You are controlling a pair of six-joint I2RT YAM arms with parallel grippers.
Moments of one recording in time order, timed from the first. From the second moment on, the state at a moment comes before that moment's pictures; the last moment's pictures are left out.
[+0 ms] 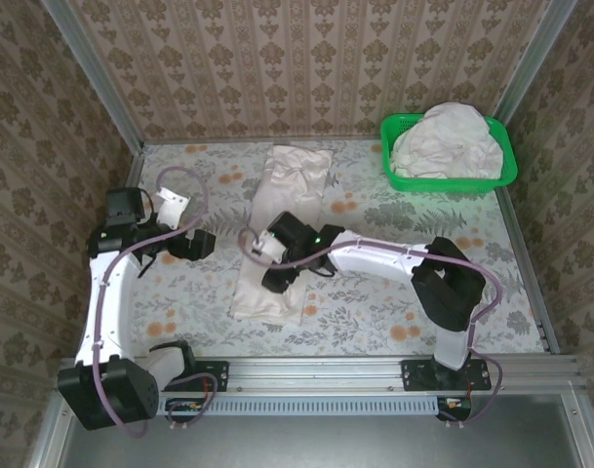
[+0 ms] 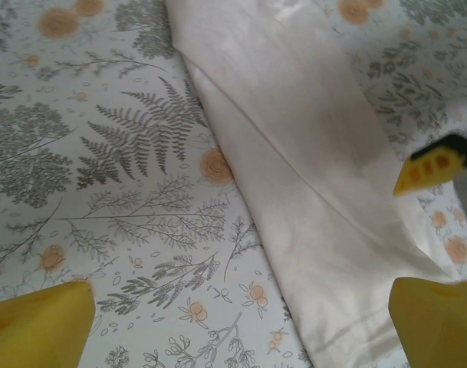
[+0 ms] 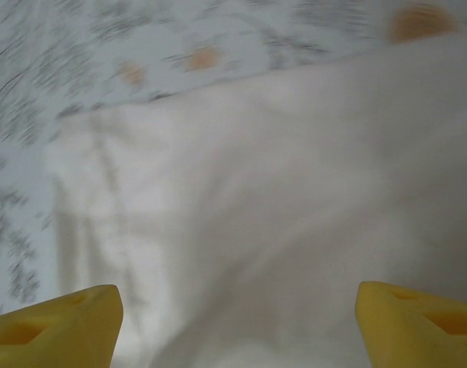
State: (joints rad) left arm 0.12 1.10 1.04 -0.95 0.59 0.49; right arm 0.98 1.85 1.30 -0.45 -0.12 -0.23
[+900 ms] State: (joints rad) left arm 0.17 1.02 0.88 -0.80 0.50 0.45; right arm 1.07 2.03 1.34 -0.45 -0.13 -0.56
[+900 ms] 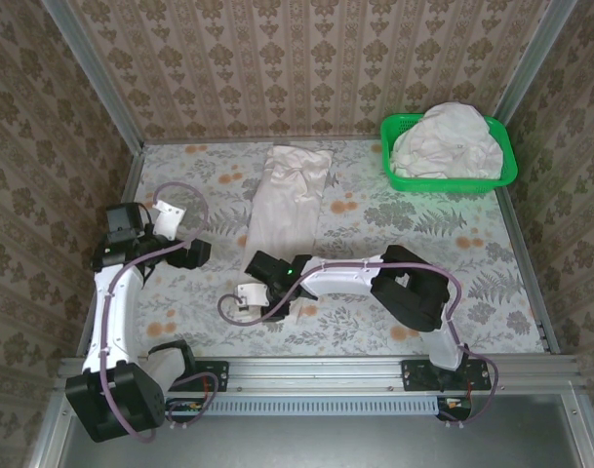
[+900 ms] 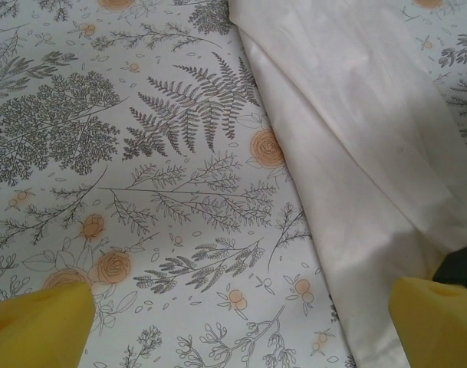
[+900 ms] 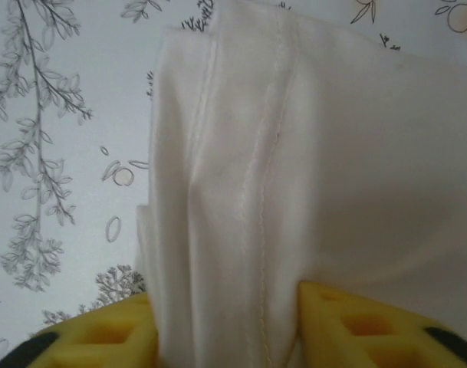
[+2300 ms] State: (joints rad) left arm -0.01 0.77 0.62 -0.69 0.70 0.64; right arm 0.63 2.14 1.92 -1.03 -0.26 -0.68
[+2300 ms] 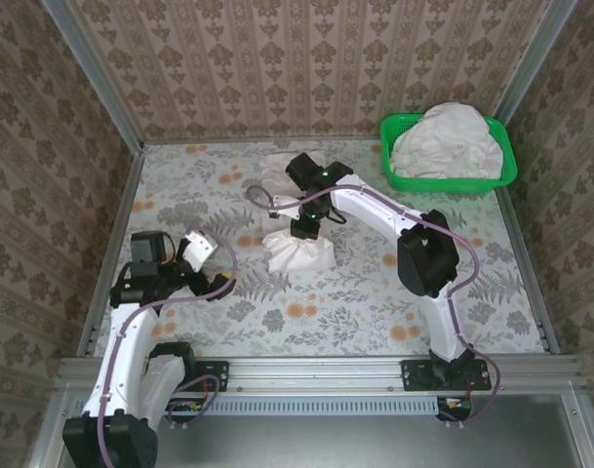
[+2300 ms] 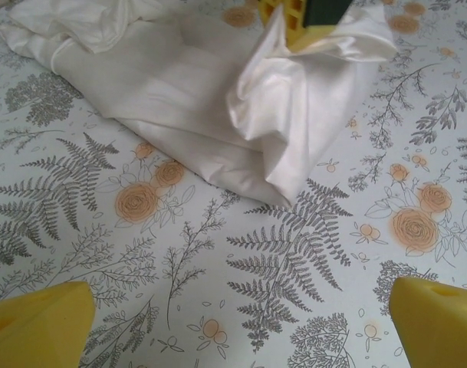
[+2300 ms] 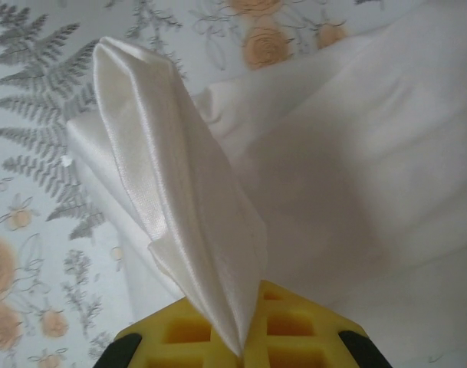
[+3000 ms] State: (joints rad) left arm -0.01 0.71 0.52 -0.61 0.74 0.53; right arm 0.59 2.34 2.18 -1.02 -0.22 -0.68
